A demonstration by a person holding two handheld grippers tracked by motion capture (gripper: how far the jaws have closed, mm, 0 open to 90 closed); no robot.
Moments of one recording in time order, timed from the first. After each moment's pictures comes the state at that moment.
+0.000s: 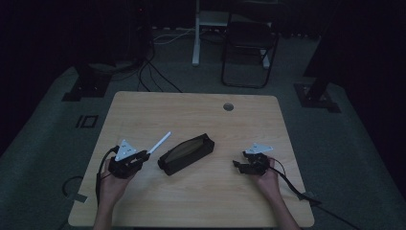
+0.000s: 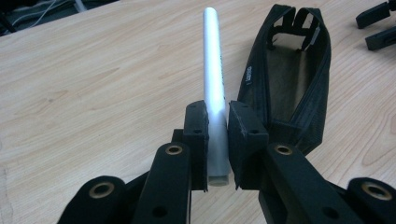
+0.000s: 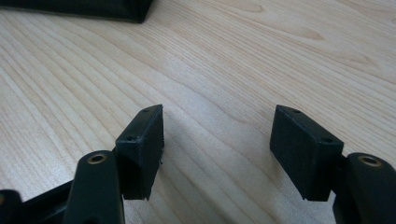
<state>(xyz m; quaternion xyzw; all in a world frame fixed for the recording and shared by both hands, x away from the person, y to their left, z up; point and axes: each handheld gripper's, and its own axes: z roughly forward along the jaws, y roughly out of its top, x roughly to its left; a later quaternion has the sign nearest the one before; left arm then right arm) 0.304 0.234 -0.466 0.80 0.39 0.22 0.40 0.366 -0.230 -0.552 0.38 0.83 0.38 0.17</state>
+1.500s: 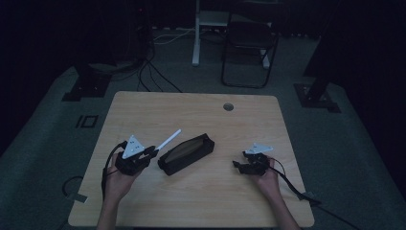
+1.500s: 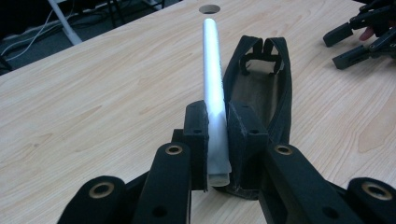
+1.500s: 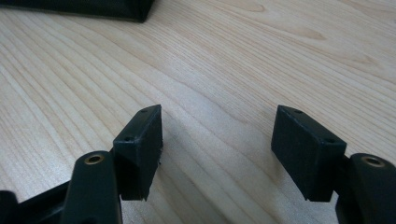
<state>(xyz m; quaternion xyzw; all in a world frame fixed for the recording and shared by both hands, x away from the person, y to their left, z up) 0.304 0.207 -0.442 0.81 0.34 0.23 0.42 0.366 -0.230 -0.552 0.37 0.83 0.38 0.16</state>
